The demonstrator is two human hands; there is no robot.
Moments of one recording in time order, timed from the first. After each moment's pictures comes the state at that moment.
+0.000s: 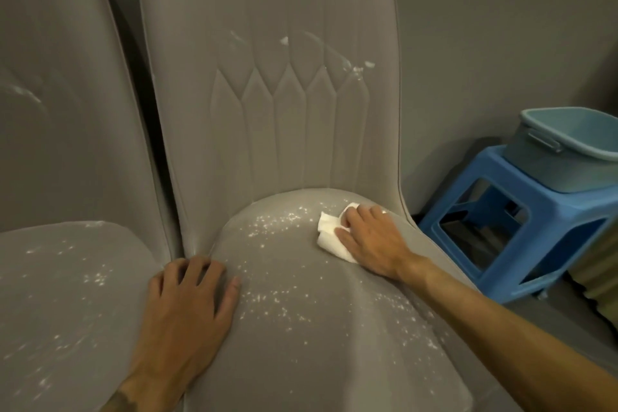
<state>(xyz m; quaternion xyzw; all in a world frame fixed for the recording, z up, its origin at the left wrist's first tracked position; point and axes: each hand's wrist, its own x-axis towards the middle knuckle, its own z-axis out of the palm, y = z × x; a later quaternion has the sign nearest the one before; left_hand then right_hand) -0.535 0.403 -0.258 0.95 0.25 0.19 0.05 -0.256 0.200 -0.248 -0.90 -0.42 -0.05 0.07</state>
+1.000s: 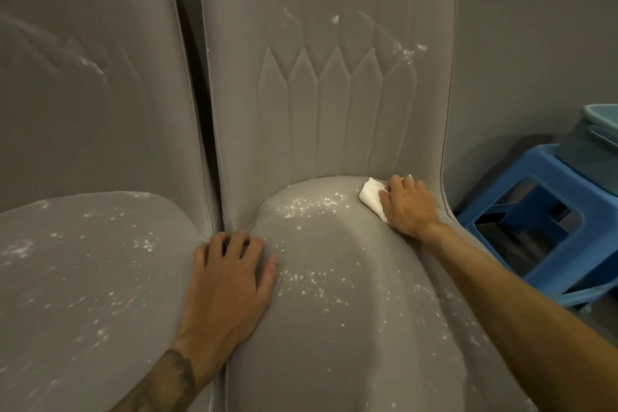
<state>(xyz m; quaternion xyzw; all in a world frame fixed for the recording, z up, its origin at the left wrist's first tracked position) -0.534 0.404 -0.258 0.95 0.25 0.16 0.03 -0.220 0.238 -0.242 -0.96 -0.29 -0.05 0.05</state>
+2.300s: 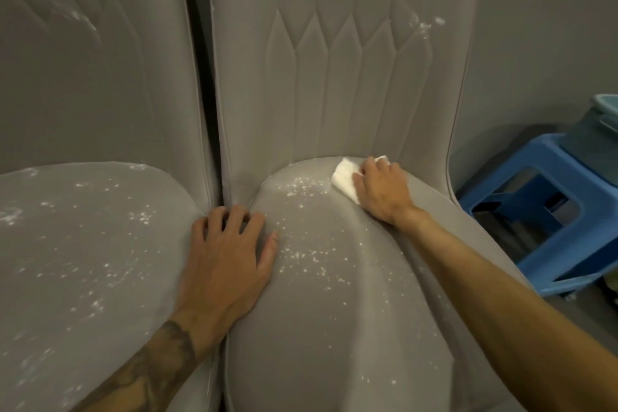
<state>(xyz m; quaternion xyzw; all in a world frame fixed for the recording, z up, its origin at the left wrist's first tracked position) -0.534 0.408 -0.264 0.95 0.26 0.16 0.07 -0.252 0.279 -0.250 -0.93 -0.36 -0.06 0.08</state>
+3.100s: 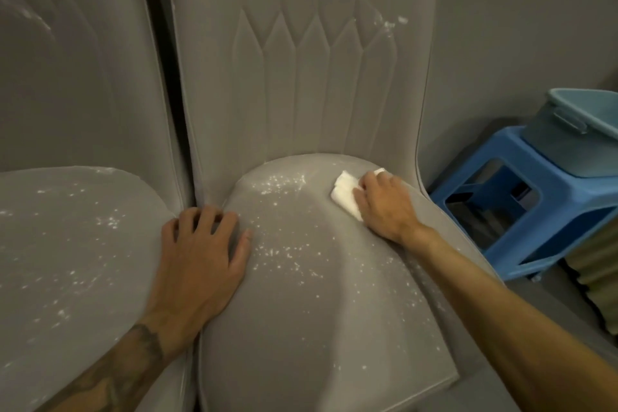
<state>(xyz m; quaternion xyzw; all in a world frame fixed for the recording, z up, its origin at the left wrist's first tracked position) -0.533 0.406 -0.264 0.95 0.25 0.18 0.07 -0.267 0.213 -0.244 -0.93 -0.35 -0.04 0.08</state>
